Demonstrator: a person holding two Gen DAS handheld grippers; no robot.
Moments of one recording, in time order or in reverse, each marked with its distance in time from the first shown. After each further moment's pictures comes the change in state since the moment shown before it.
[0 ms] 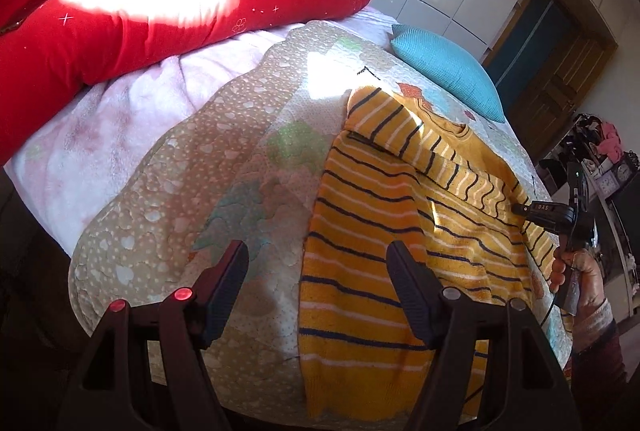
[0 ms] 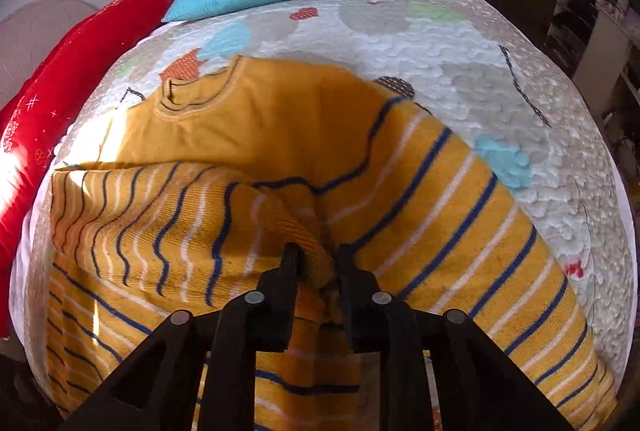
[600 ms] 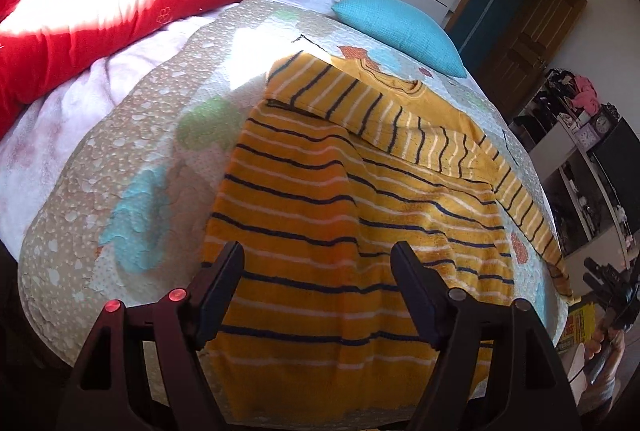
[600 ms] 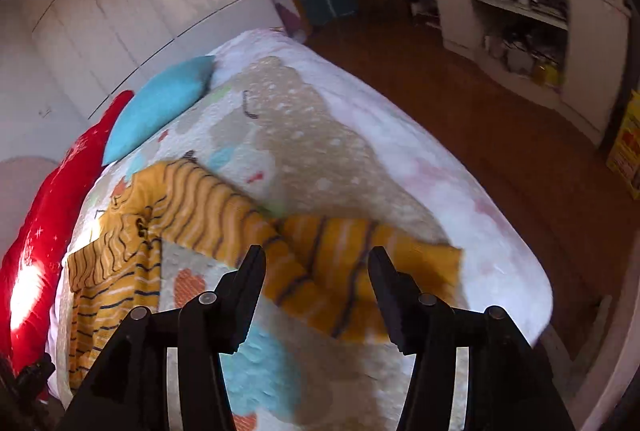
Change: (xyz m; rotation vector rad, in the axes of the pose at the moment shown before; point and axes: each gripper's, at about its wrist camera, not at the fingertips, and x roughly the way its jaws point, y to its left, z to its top) left arm 0.031 -0.065 -0.014 0.135 0.089 -0.094; right arm -0.198 -0.240 -0.200 0.480 -0.288 -0.058
